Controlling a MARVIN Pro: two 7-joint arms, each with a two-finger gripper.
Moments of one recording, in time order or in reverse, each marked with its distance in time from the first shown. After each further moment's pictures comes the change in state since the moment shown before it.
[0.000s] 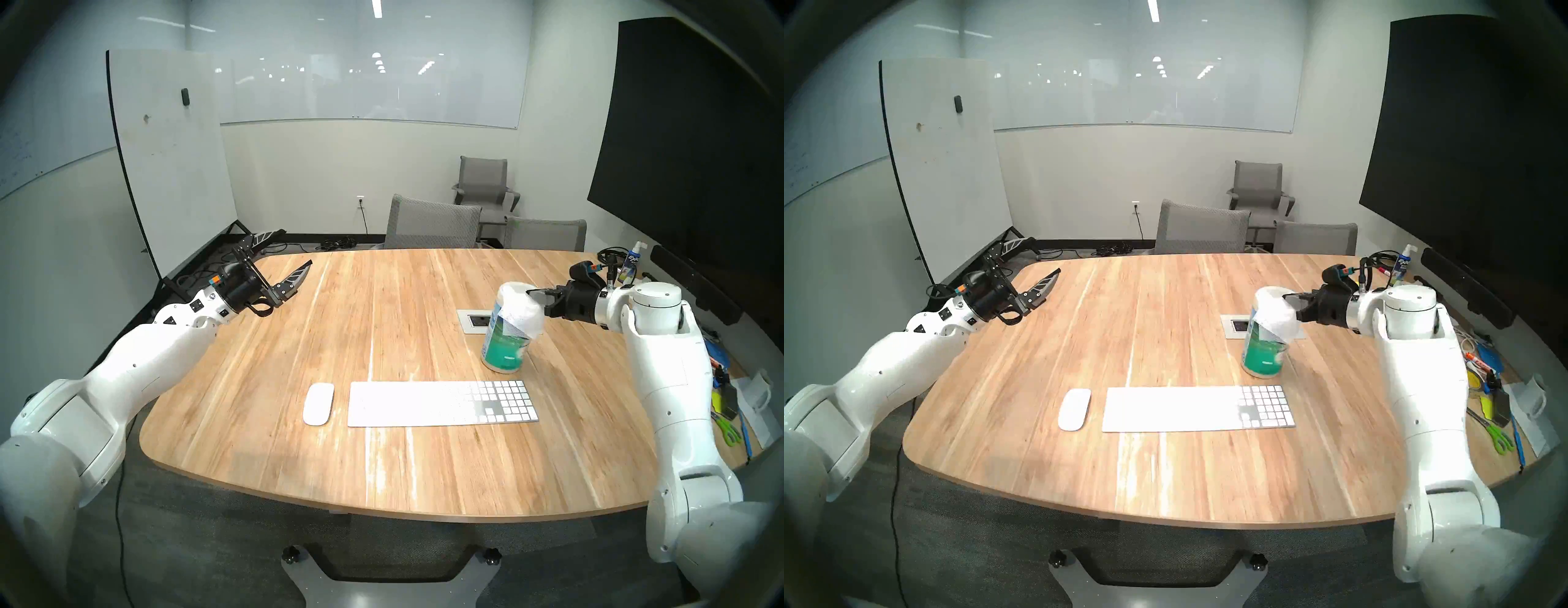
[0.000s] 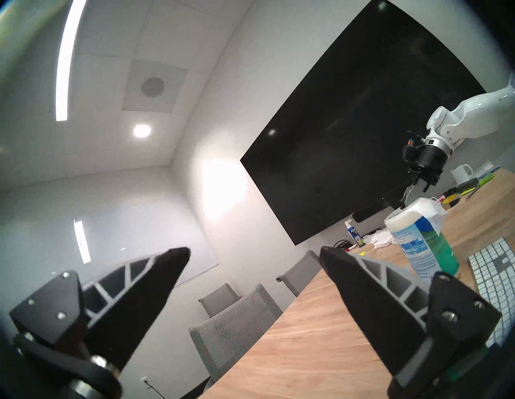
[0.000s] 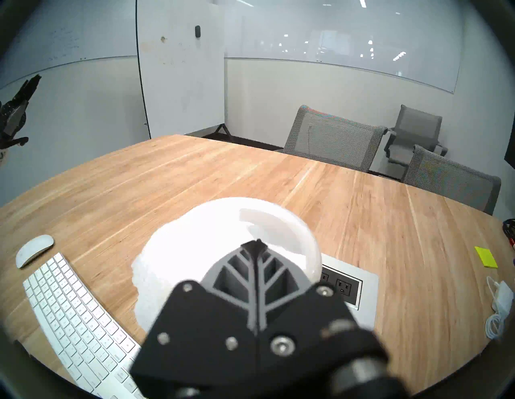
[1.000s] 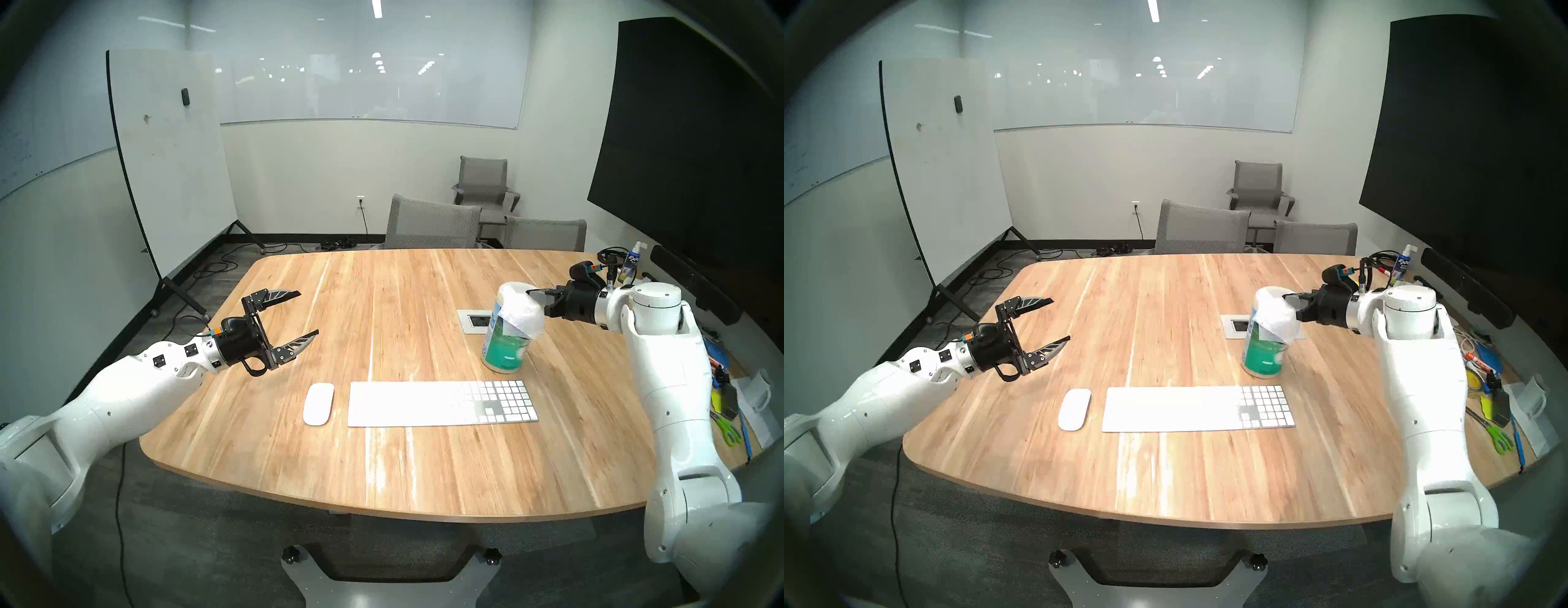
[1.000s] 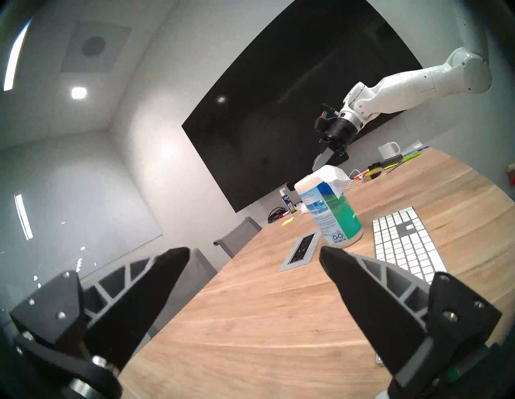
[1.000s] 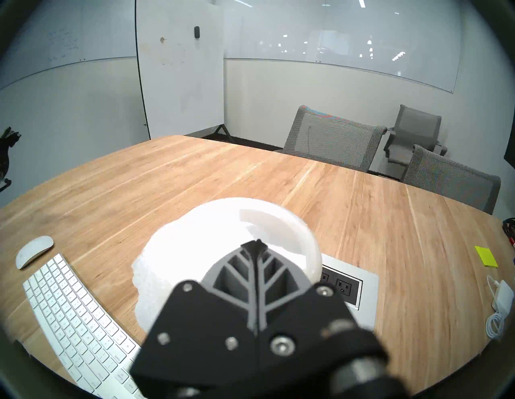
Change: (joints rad) left arm 0.159 0.119 0.079 -0.190 0.150 0.087 0.072; right arm 0.000 -0.010 0.010 0.000 -0.011 0.001 0.005
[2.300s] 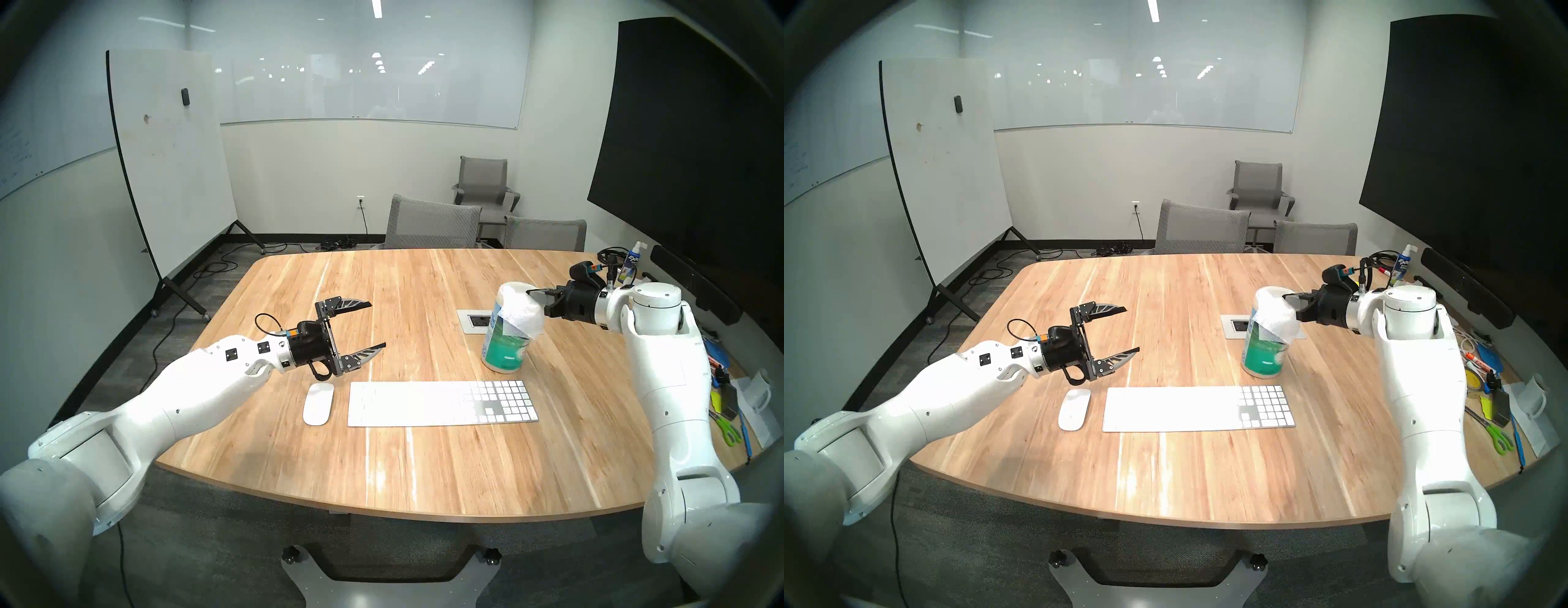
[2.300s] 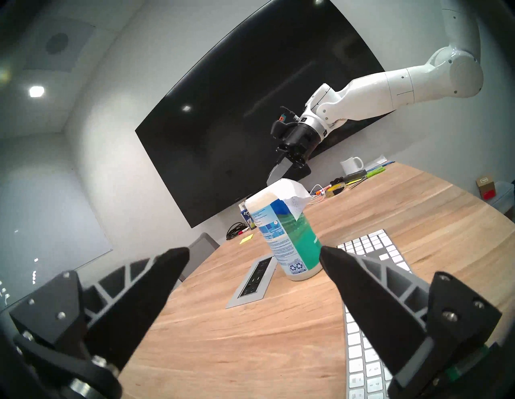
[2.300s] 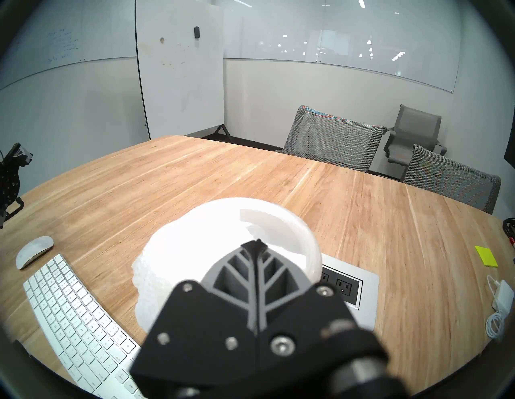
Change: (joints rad) left arm -0.075 -0.247 0.052 0.026 0.157 0.064 0.002; right arm 0.001 -0.010 0.012 0.000 -0.017 0.000 0.010
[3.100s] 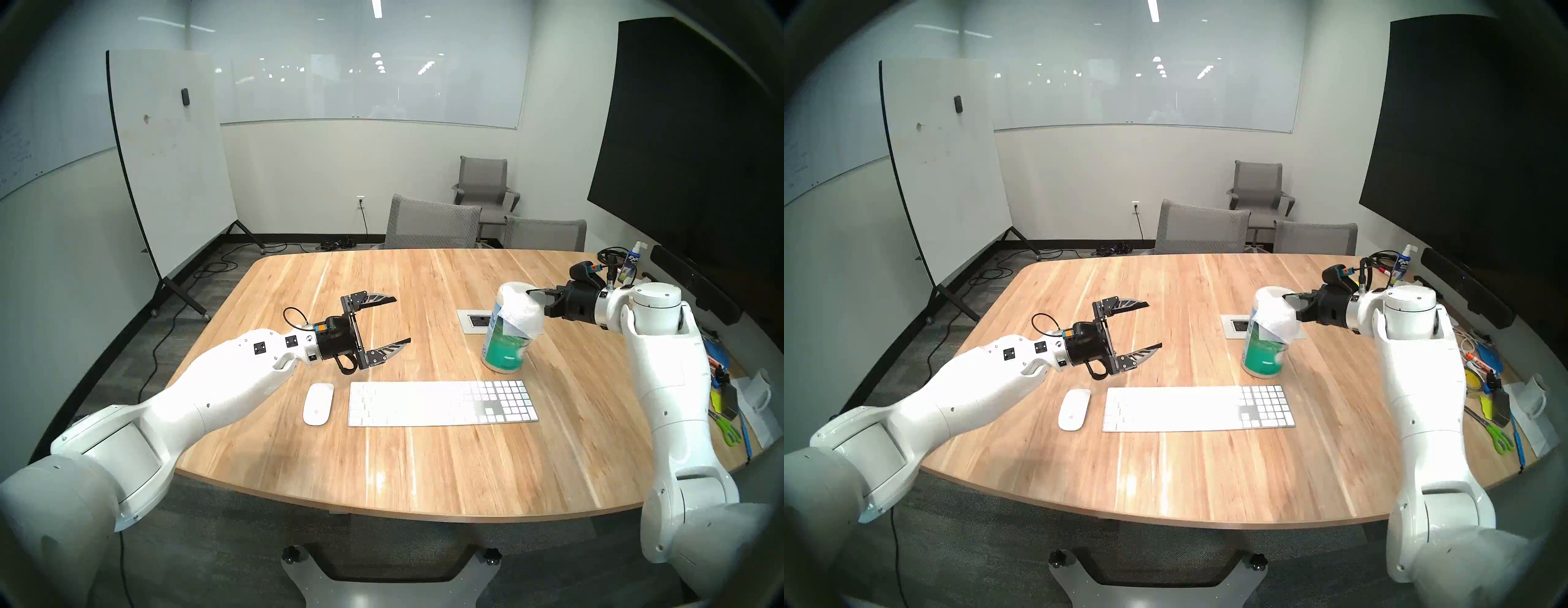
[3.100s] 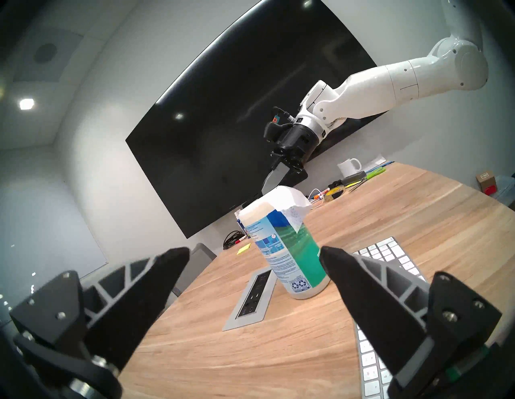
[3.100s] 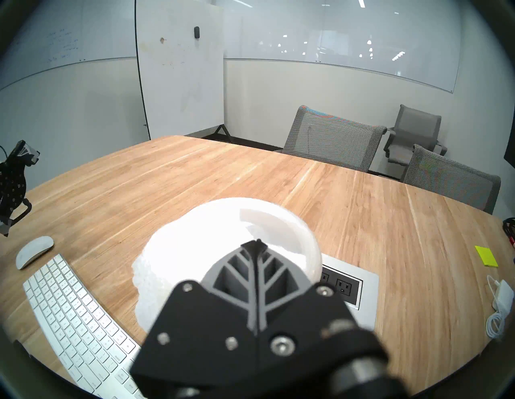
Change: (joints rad) left arm -0.032 -0.090 0.000 0.037 0.079 -0.016 0.034; right arm 0.001 -0.006 0.007 0.000 -0.010 0.000 0.006
